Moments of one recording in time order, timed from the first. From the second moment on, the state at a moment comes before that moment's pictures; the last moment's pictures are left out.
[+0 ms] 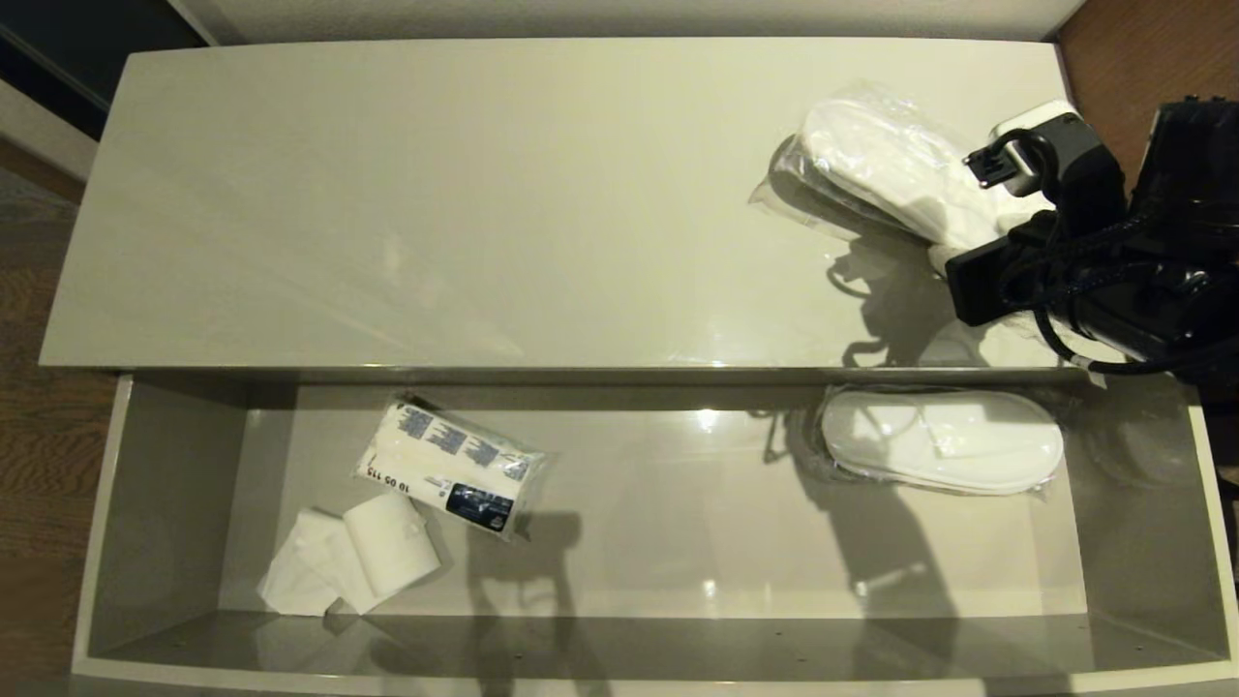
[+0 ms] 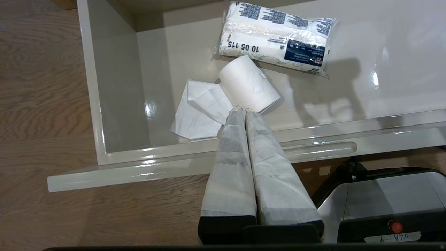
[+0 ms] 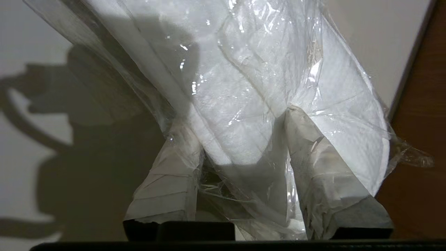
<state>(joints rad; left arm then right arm) 0.00 0.00 0.00 0.01 -0.03 0.15 0.34 1.56 -1.05 -0.37 -0.43 -0.43</state>
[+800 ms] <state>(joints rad) 0.00 0.00 0.00 0.02 -0.03 0.15 0.42 1.17 -1.03 0.14 -0.43 -0.44</state>
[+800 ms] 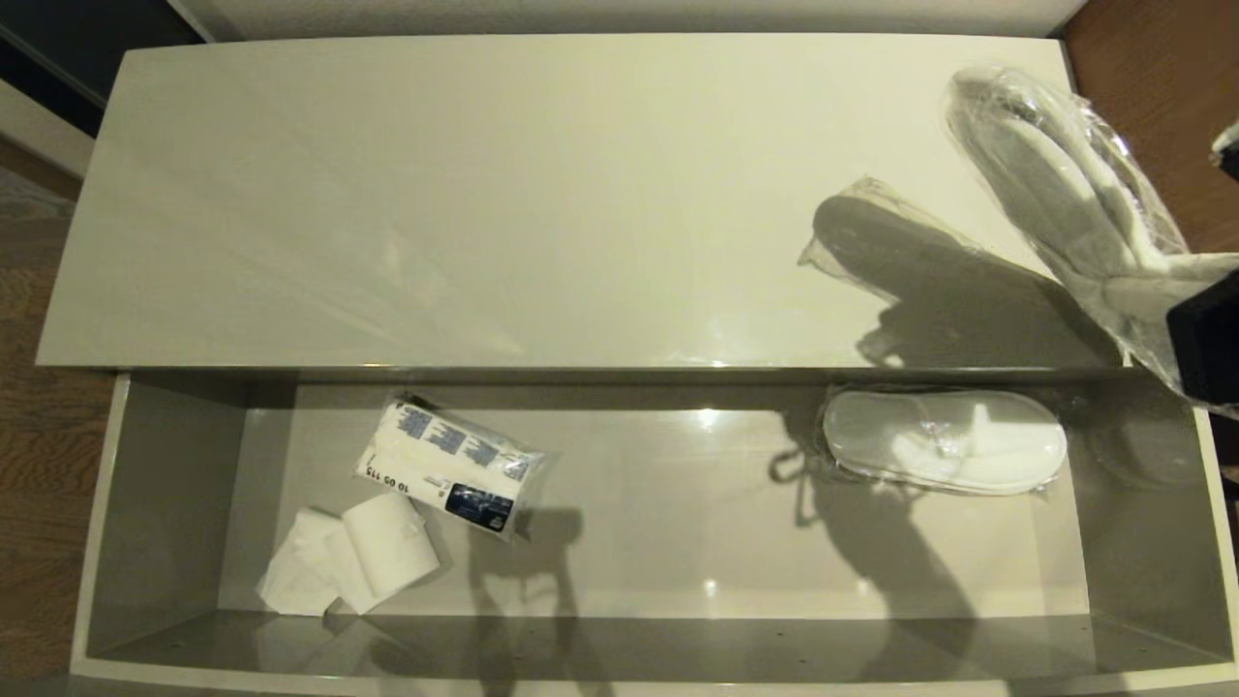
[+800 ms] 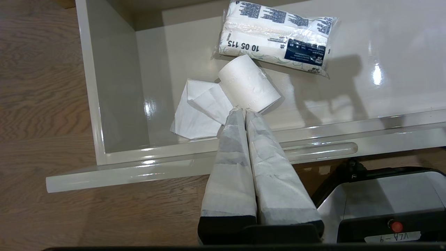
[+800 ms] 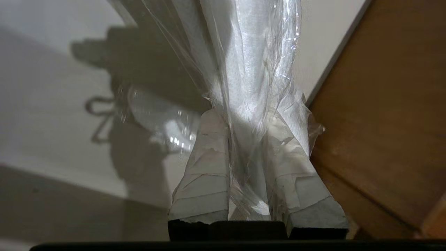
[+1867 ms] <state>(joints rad) 0.00 0.00 0.00 0.01 -0.03 0.15 0.54 0.75 -0.59 0.54 -0.36 -0.48</state>
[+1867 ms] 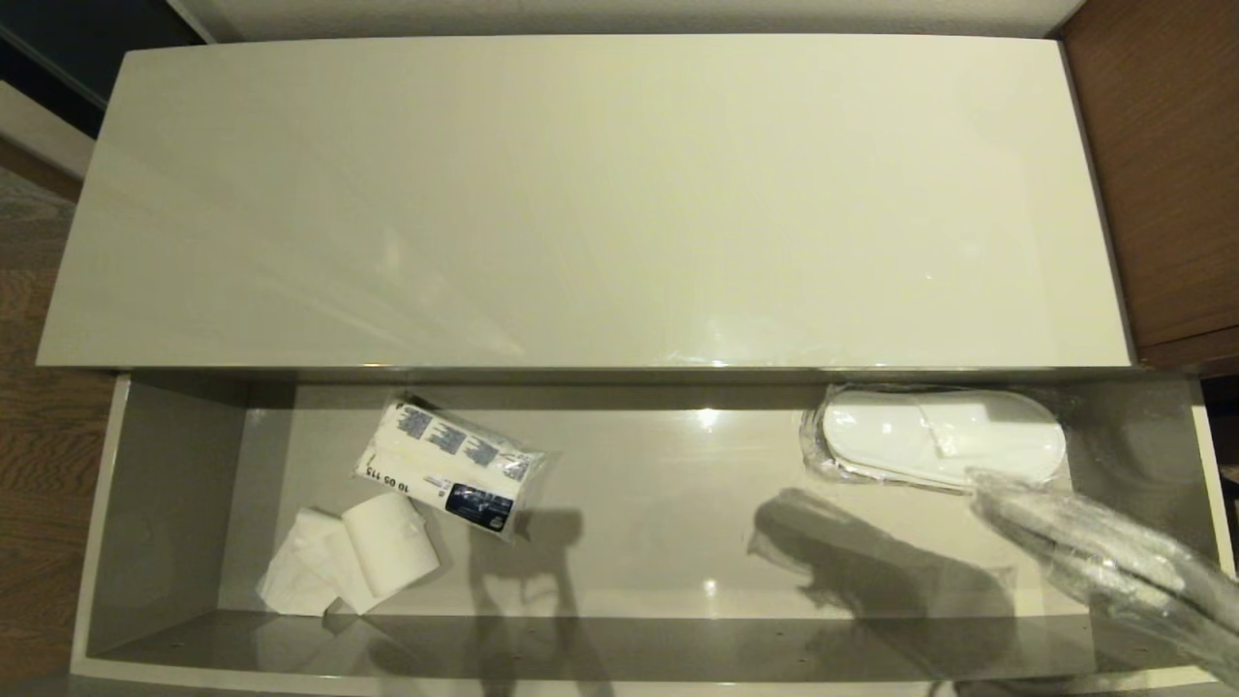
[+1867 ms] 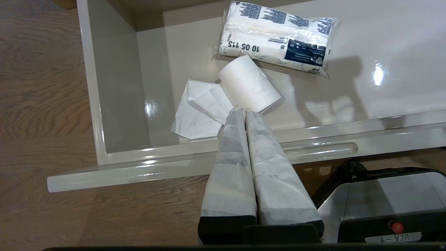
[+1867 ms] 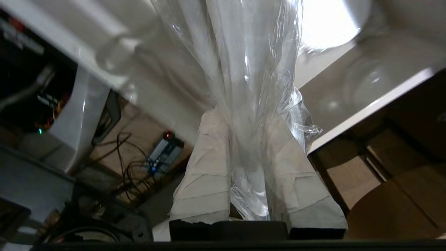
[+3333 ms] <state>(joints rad) 0.00 0.00 0.00 0.01 -0.03 0.15 0.67 1.40 -0.34 -0.22 -0.33 -0.54</state>
